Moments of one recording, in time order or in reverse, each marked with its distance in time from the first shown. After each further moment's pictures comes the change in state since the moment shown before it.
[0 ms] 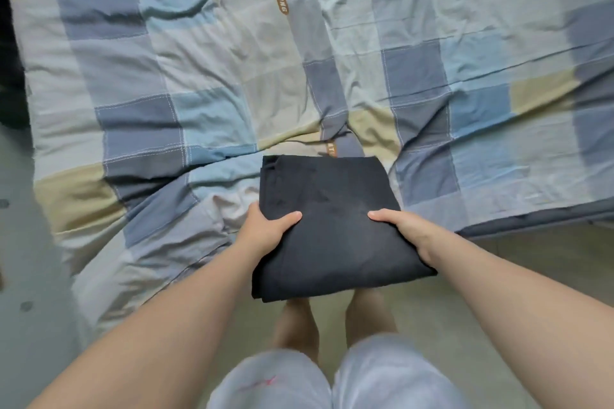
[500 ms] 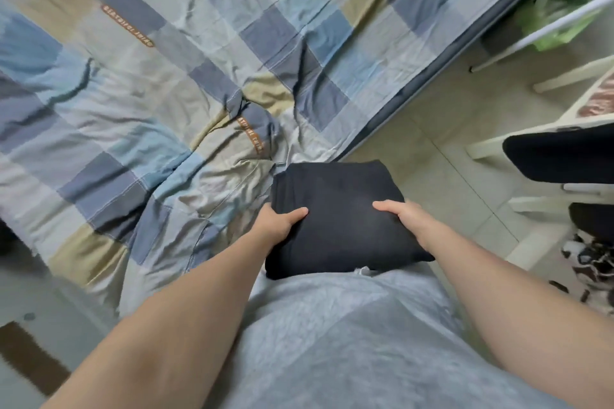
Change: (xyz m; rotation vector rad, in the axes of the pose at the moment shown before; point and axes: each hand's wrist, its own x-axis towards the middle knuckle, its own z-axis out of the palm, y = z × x) left_hand -0.180 -0.018 0.044 0.402 -0.319 0.075; right_hand -0.197 0.222 -0.009 0.540 0.283 -0.061
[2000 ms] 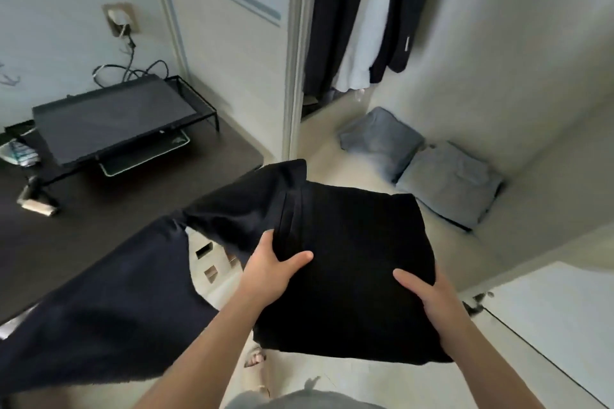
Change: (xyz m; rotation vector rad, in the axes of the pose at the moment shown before) left_hand -0.319 0.176 0.843 1.225 -0.990 1.097; right_hand -0.205 0.340 -0.559 1.432 1.123 -0.426
